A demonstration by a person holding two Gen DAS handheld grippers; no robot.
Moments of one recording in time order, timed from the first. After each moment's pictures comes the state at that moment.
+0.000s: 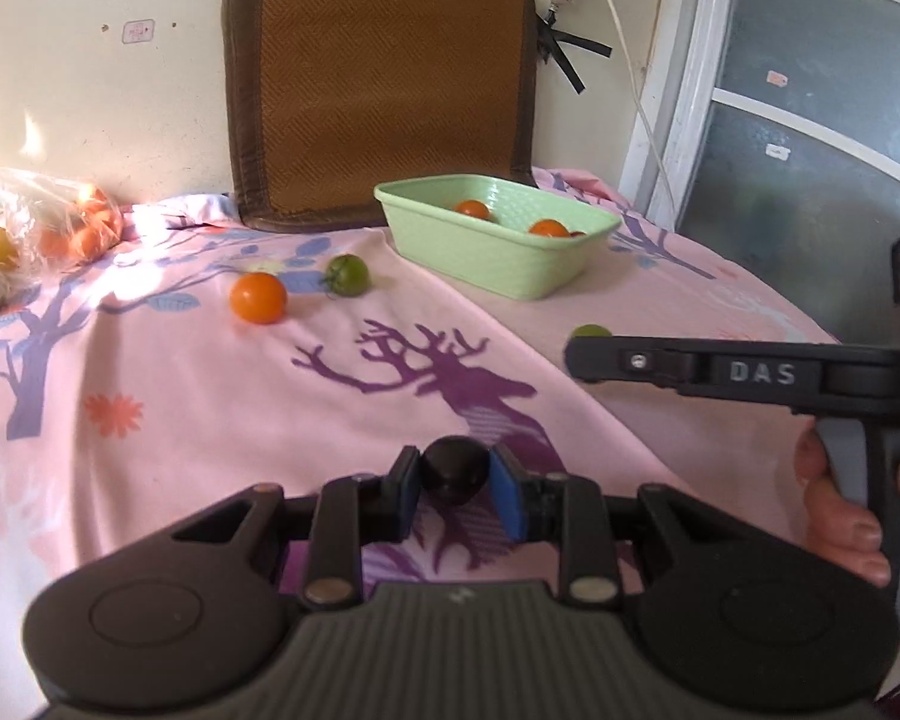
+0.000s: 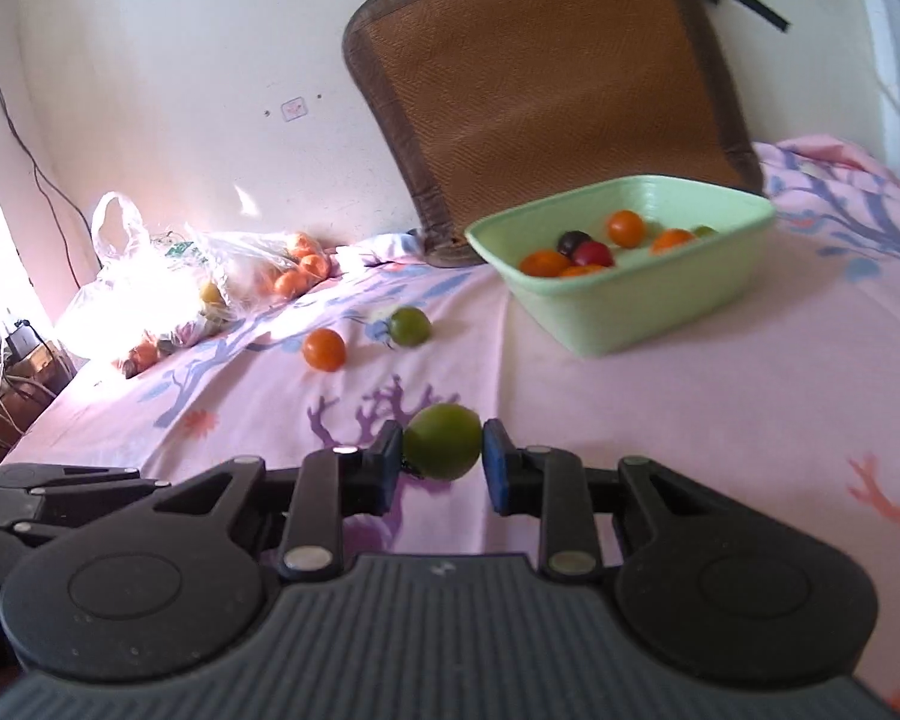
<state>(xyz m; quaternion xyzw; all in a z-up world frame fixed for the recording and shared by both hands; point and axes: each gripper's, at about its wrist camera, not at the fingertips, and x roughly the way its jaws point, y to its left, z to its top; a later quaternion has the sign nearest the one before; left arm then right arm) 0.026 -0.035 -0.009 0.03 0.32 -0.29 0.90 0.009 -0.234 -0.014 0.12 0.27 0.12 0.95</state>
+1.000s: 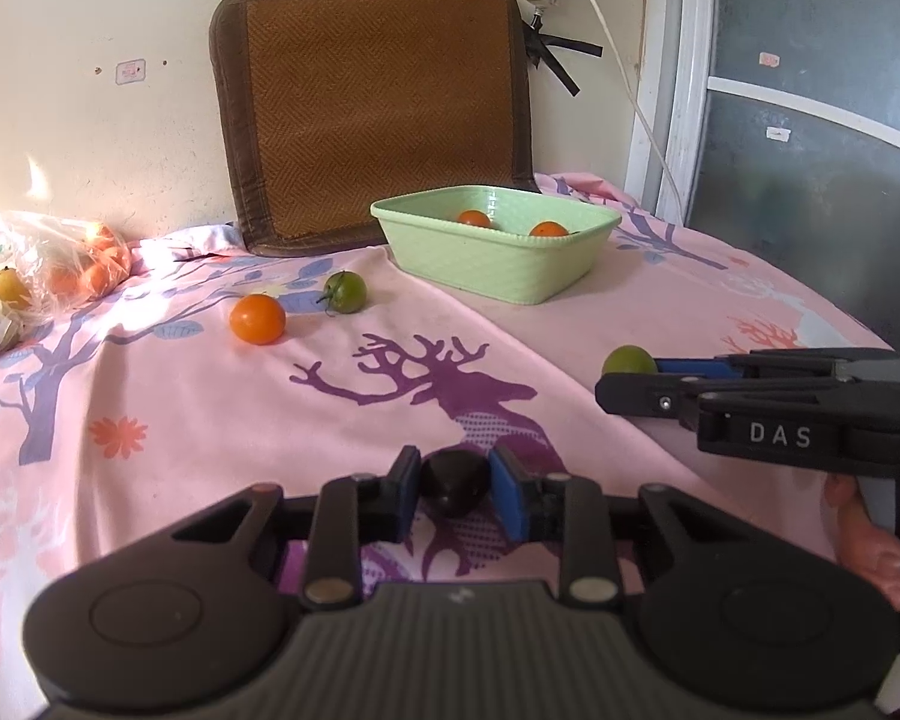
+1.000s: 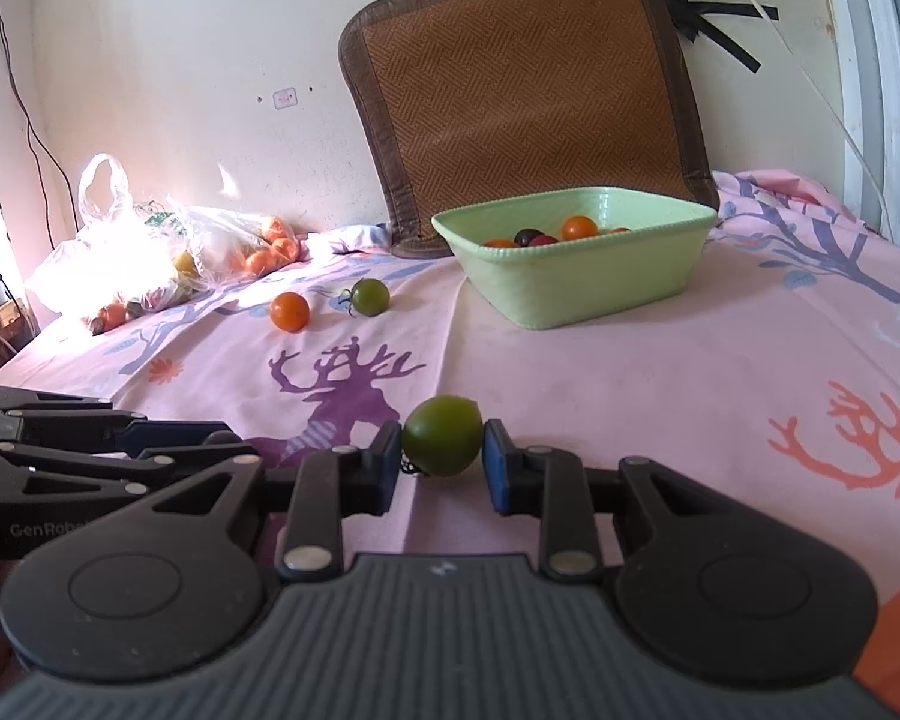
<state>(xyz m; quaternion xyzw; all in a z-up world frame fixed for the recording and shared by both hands) 0.018 -0.044 -0.012 0.06 0.29 -0.27 0.92 -0.017 -0.231 -0.027 0.07 0.24 0.09 0.96</state>
